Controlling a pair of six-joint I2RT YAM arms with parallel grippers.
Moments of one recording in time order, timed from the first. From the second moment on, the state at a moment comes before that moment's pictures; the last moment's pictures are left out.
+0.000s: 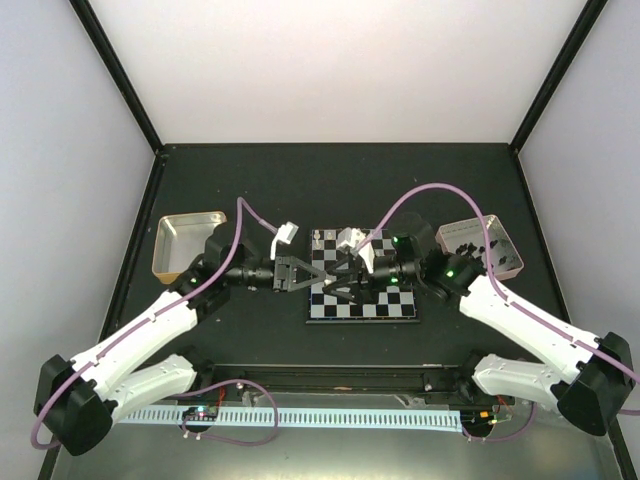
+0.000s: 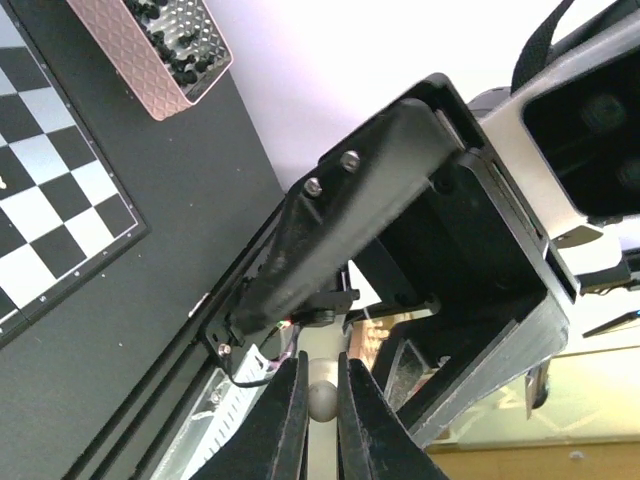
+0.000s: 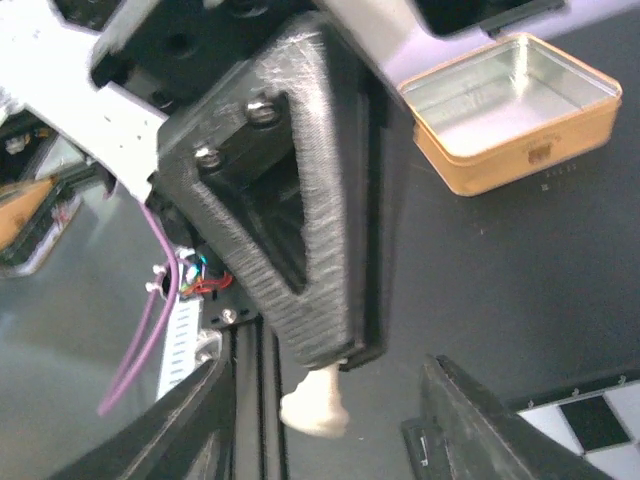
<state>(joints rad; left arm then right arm) -0.61 0.95 0.65 0.00 0.90 -0.96 0.79 1.10 0.88 -0.29 -0.73 -0.04</state>
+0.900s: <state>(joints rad) -0.82 1.71 1.23 -0.48 -0.11 -0.47 0.64 0.92 0.64 -0.34 0.28 0.66</state>
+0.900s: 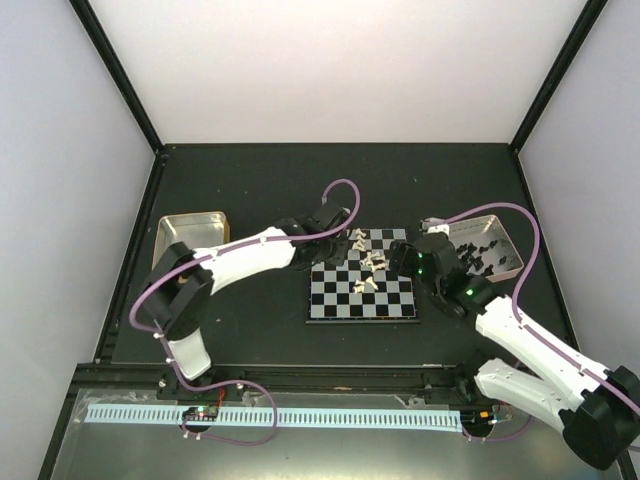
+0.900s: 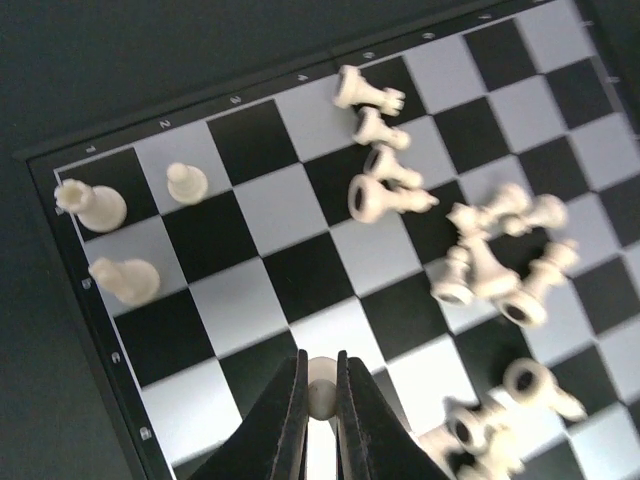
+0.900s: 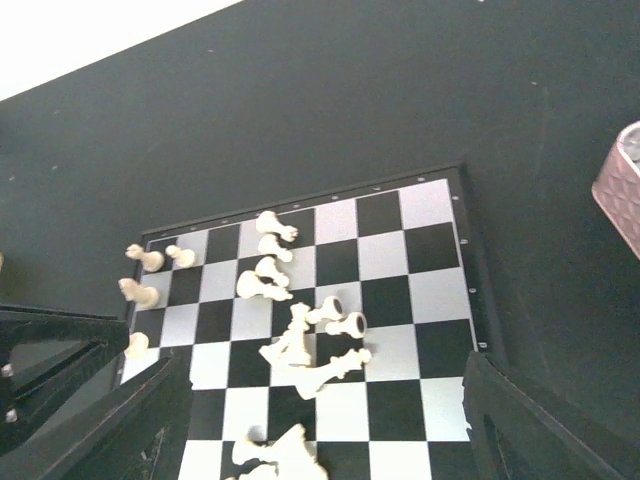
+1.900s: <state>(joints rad) -0.78 1.98 1.34 -0.43 -0.30 -0.40 0.58 1.03 0.63 -0.34 0.22 0.71</state>
